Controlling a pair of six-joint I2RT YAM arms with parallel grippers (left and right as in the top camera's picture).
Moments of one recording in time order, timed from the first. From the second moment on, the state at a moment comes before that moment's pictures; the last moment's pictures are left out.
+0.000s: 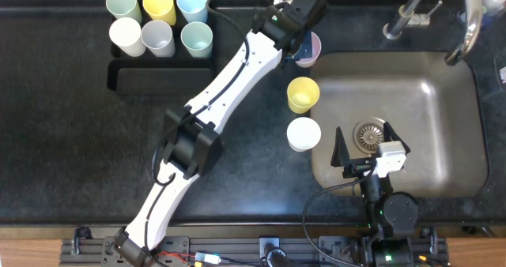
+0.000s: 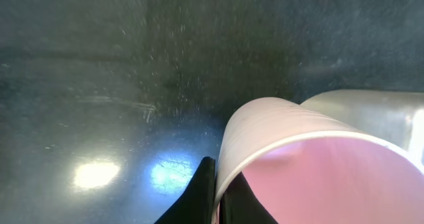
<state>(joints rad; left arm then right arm) -0.67 2.49 2.51 -1.14 -0.12 -0.73 0.08 0.01 0.02 -0.02 -0.06 0.04</state>
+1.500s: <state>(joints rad) 0.07 1.64 1.47 -1.11 -0.20 -1.29 0.08 0.01 0.02 -0.02 -0.06 0.04</state>
